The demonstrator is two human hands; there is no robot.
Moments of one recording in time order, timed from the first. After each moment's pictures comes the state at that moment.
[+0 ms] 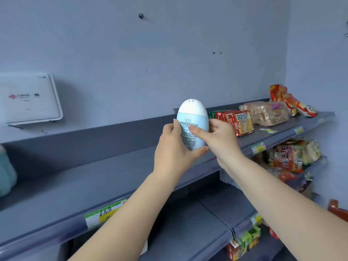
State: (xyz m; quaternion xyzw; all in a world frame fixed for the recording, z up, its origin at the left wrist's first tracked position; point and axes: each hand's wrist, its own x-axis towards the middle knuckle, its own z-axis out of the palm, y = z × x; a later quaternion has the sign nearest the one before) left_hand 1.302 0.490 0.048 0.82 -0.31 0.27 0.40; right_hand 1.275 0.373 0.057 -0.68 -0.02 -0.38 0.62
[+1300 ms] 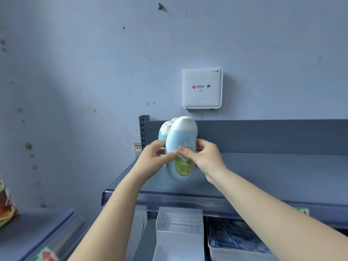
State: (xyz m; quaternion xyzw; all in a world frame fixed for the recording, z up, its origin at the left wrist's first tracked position) left_hand 1.303 0.916 0.025 0.81 -0.10 0.24 0.52; right_hand 1.370 0.765 0.017 -0.68 -0.25 -0.06 0.68
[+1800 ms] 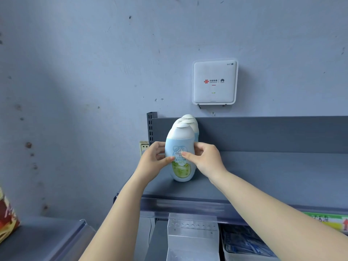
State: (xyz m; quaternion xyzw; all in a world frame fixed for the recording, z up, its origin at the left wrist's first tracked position) left_hand 1.346 0.980 -0.004 0.78 -0.05 0.25 0.57; right_hand 1.401 0.820 0.000 -0.77 -0.26 -0.13 0.57
